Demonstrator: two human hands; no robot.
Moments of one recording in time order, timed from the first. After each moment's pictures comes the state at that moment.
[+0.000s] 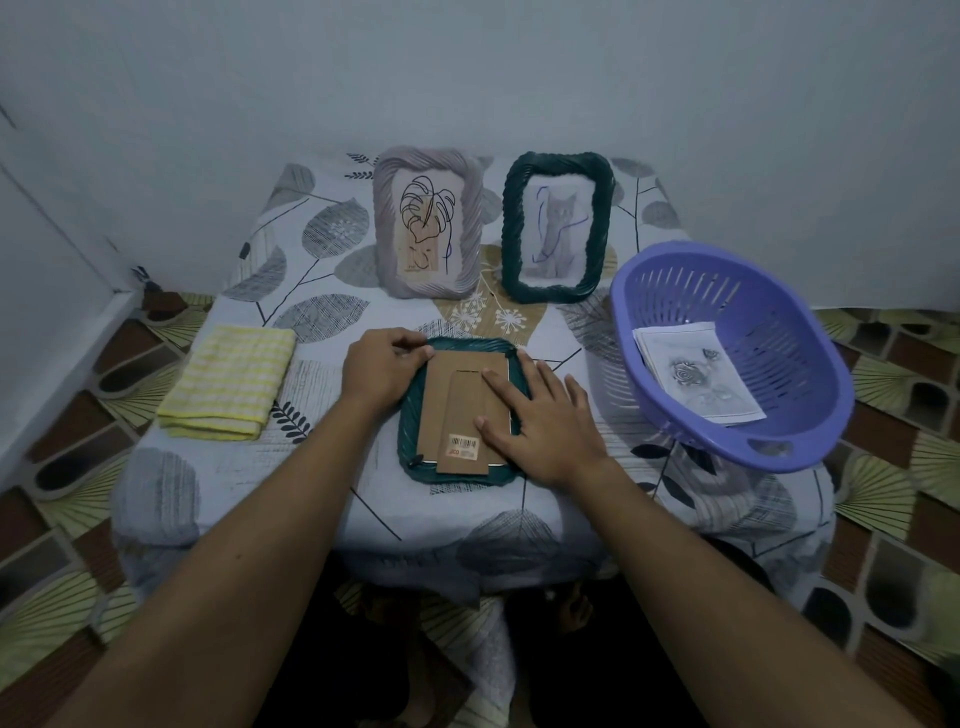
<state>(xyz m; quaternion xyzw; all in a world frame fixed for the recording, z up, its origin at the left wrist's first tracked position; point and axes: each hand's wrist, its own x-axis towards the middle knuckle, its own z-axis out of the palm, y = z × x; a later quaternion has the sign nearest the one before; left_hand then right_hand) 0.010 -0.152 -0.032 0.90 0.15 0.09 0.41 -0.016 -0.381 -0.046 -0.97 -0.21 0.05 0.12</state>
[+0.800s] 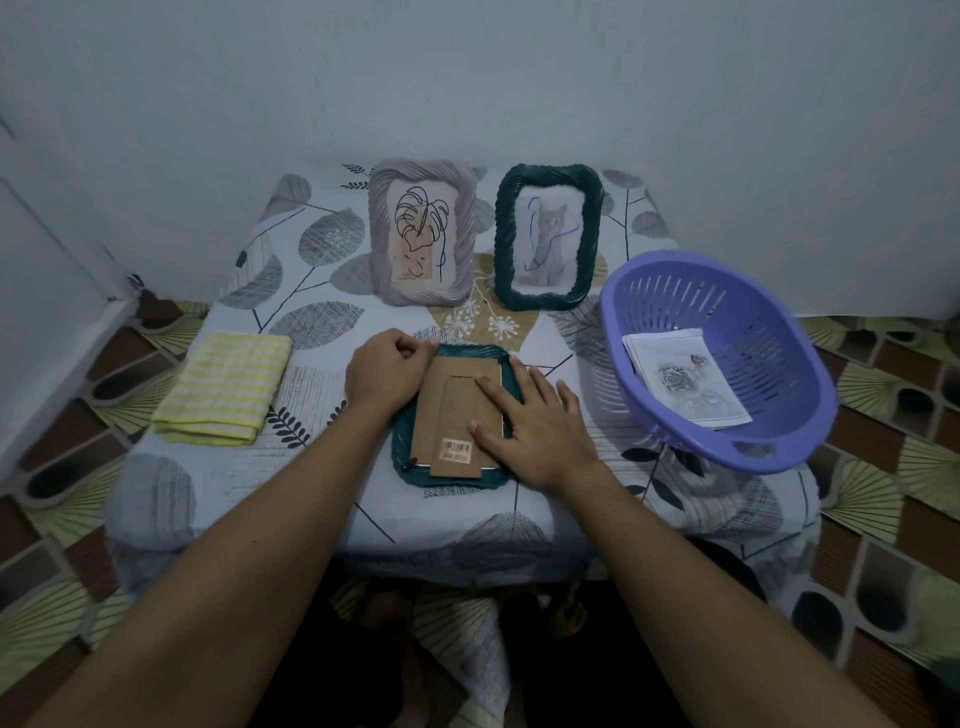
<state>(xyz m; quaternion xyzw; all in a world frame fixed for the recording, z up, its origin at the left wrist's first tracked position) 0.014 -0.168 -0.031 0.91 0.19 0.10 0.37 -0.017 -0.381 -0.044 -0.97 -0.21 0.05 0.12</state>
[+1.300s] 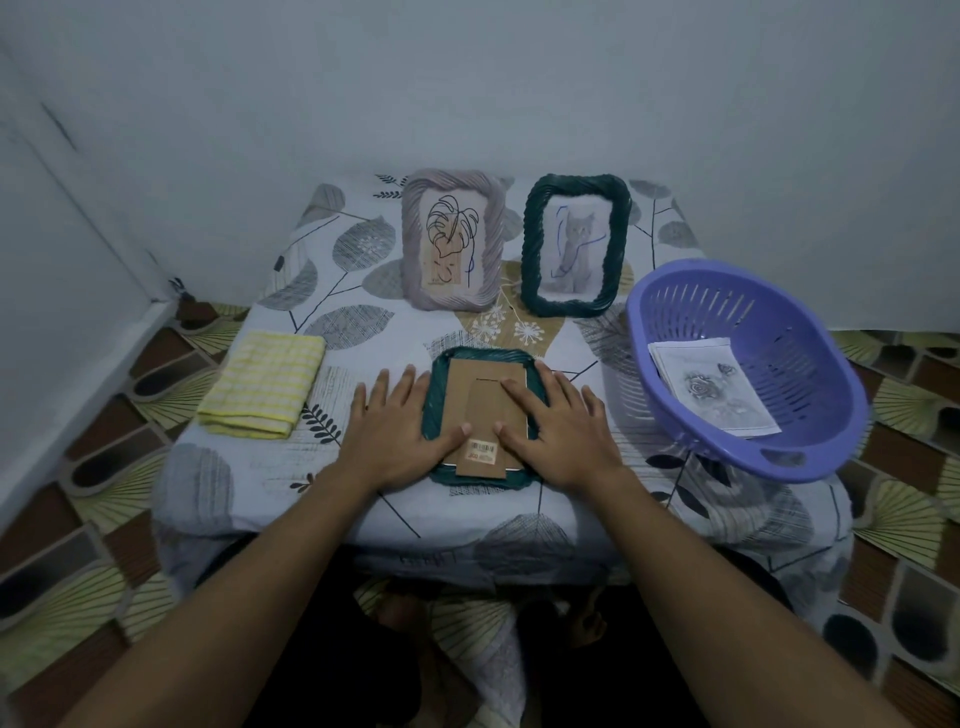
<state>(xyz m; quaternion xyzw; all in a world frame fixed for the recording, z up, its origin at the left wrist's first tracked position) -0.060 -0.148 -0.049 0.99 0.04 -0.04 0.12 -0.017 -0.380 -0.045 -0.97 -0.20 0.06 0.13</state>
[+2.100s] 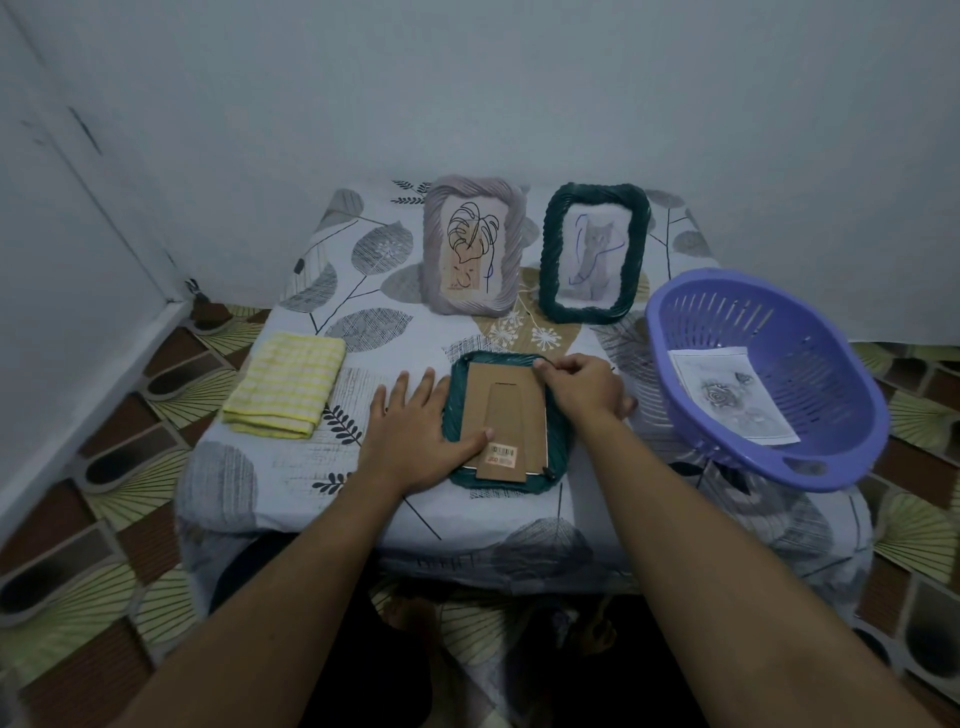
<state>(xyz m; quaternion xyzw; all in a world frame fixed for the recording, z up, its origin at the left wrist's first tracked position) -0.061 -0.149 -0.053 0.99 0.04 0.01 0.11 0.035 -0.349 -0.026 -0.91 0.13 0.02 0.38</state>
